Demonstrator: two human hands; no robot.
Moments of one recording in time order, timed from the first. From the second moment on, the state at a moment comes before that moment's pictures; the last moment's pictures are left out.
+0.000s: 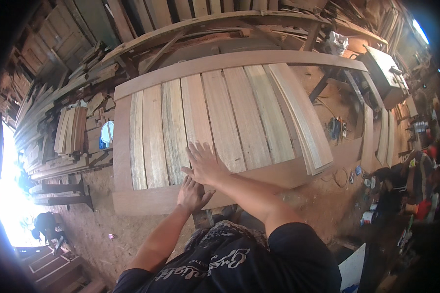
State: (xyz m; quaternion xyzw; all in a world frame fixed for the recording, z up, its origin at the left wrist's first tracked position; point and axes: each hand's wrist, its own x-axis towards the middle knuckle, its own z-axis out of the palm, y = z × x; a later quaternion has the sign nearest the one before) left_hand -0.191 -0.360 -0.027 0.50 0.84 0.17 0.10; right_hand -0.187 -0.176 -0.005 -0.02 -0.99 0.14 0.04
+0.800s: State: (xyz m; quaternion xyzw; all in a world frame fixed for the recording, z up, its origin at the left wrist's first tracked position) left_hand -0.185 -0.358 -0.020 0.47 0.86 0.20 0.10; right_hand -0.312 -0.090 0.021 0.06 -0.99 0.13 0.03
